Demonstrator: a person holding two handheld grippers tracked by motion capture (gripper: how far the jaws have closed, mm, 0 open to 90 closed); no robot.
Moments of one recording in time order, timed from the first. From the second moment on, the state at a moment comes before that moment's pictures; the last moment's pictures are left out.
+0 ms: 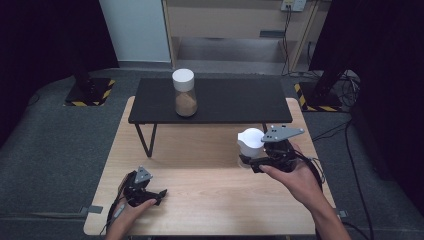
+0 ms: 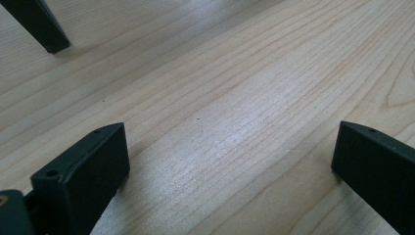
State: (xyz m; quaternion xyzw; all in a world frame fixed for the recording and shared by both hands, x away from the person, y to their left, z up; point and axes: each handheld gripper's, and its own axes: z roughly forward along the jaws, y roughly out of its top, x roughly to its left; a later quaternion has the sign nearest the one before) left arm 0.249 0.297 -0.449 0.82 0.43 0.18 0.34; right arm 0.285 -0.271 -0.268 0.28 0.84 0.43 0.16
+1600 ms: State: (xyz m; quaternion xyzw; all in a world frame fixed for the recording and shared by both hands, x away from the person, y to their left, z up) left arm 0.249 0.297 -0.449 0.82 0.43 0.18 0.34; right arm 0.361 -0.248 -0.198 0.28 0.83 0.43 0.19
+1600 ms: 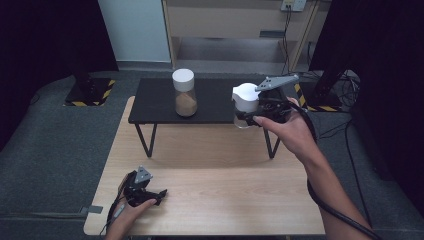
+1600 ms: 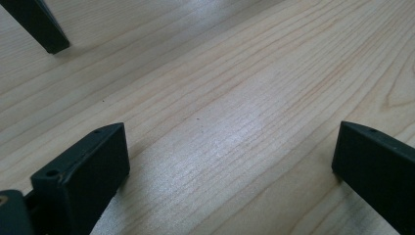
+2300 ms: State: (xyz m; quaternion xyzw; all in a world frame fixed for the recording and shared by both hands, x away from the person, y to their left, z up) left arm 0.250 0.298 -0.449 0.82 0.42 0.18 0.34; right arm 0.396 -0.249 -0.208 0.31 0.82 0.44 0.18
